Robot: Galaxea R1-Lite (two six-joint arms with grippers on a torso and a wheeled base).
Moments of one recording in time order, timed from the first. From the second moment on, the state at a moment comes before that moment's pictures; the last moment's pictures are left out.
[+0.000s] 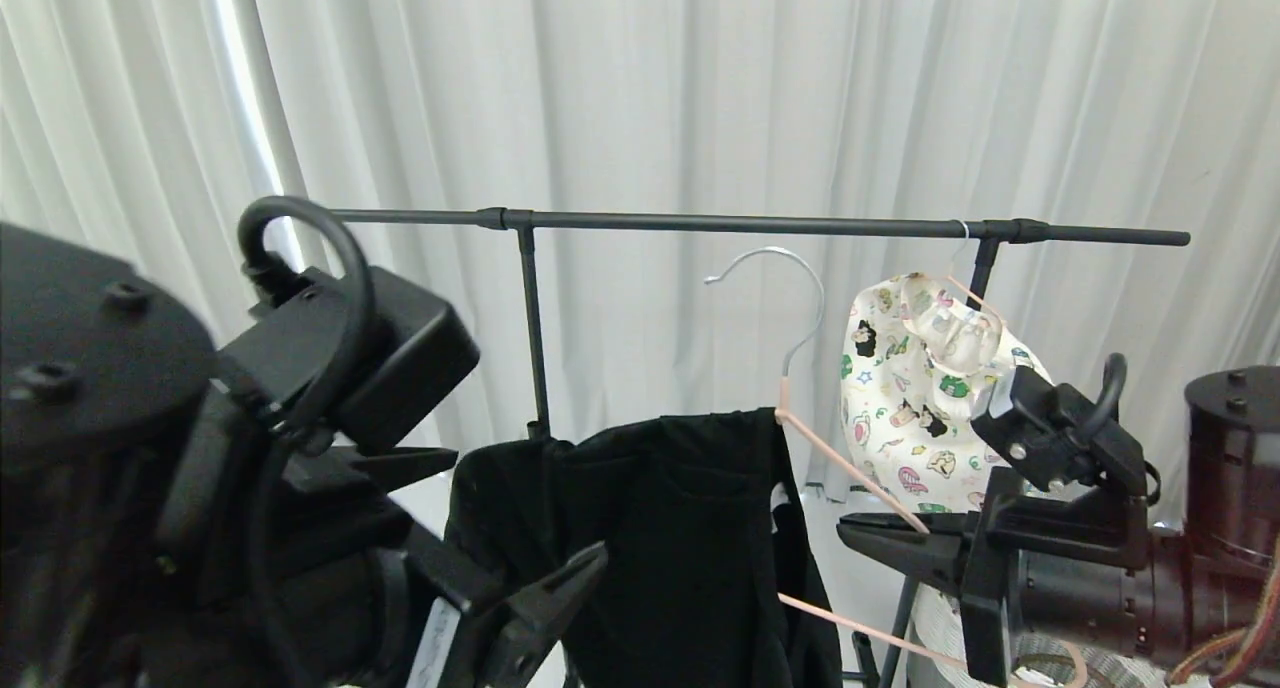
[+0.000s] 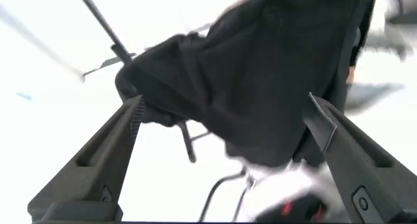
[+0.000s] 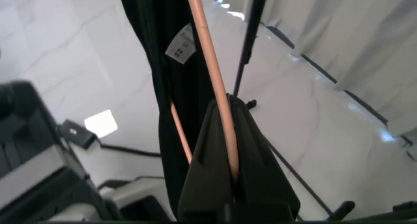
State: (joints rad) left arm -1.05 1.29 -1.00 0.36 0.45 -0.13; right arm 0.82 1.39 -0.55 -0.48 0.20 0.03
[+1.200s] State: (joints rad) left arm -0.91 1.30 -0.70 -0.03 -0.14 0.25; right arm 0.91 1.29 -0.45 -0.48 0.31 -0.21
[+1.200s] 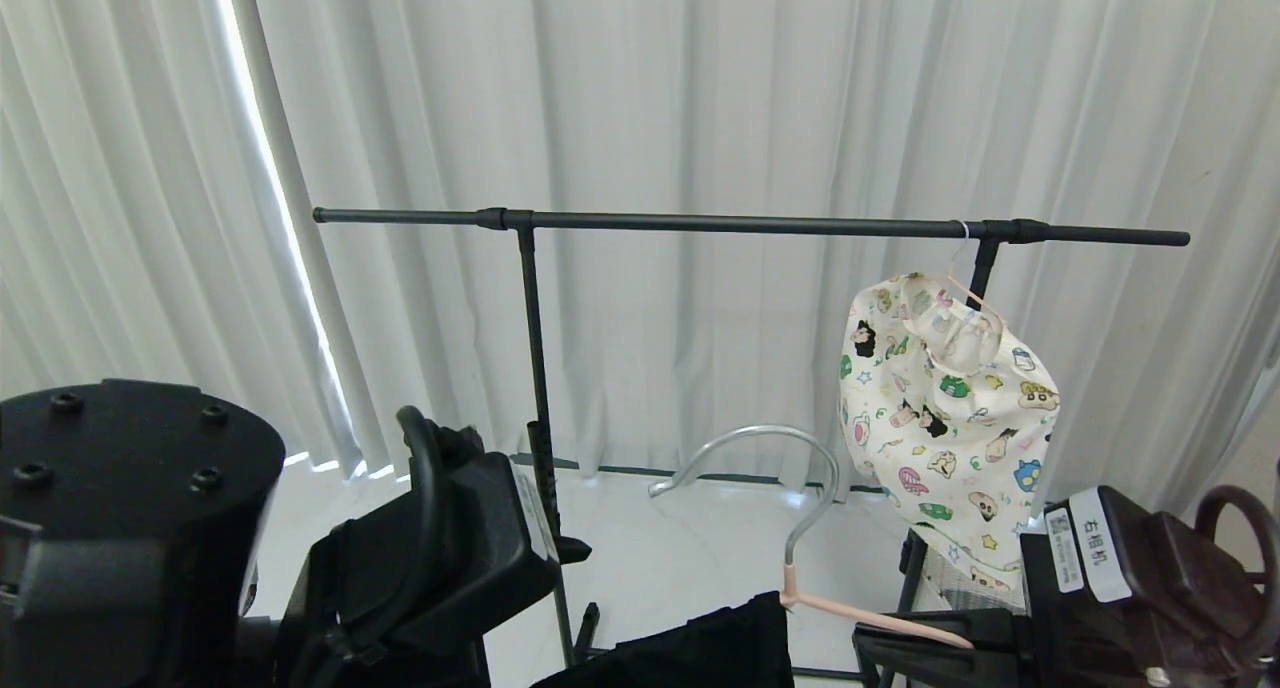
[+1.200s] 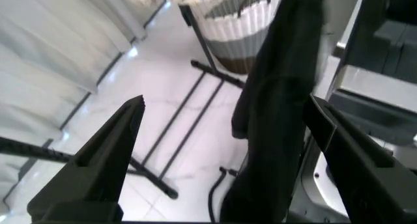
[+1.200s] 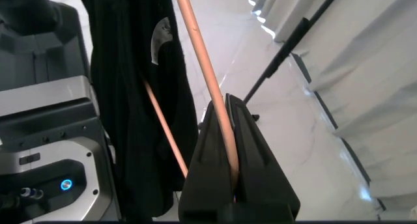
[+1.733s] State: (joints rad) left arm -0.91 1.31 -0.69 -0.03 -0.15 0.27; right arm 0.93 1.29 -0.48 -0.48 0.31 -0.21
